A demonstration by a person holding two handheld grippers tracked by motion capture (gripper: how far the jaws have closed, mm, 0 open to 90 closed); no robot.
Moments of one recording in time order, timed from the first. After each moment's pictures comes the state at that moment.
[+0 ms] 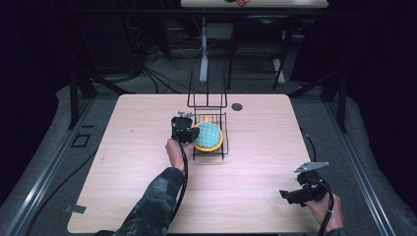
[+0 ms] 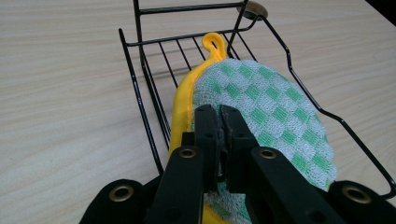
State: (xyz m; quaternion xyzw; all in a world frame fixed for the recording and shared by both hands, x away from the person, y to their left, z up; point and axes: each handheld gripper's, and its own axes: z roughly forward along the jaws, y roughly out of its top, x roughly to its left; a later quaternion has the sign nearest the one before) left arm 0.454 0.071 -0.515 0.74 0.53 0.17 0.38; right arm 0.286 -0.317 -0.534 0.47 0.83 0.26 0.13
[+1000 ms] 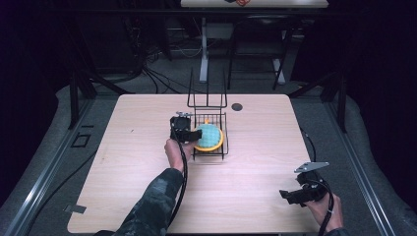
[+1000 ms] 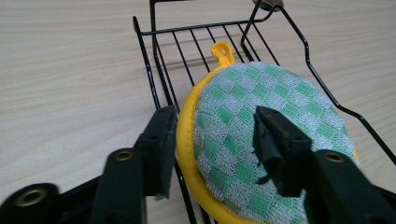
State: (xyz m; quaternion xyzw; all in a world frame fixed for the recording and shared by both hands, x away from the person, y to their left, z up) left arm 0.455 0.075 -0.512 0.74 0.55 0.17 0.36; right arm 0.285 -0.316 -0.534 0.47 0.83 0.27 0.13
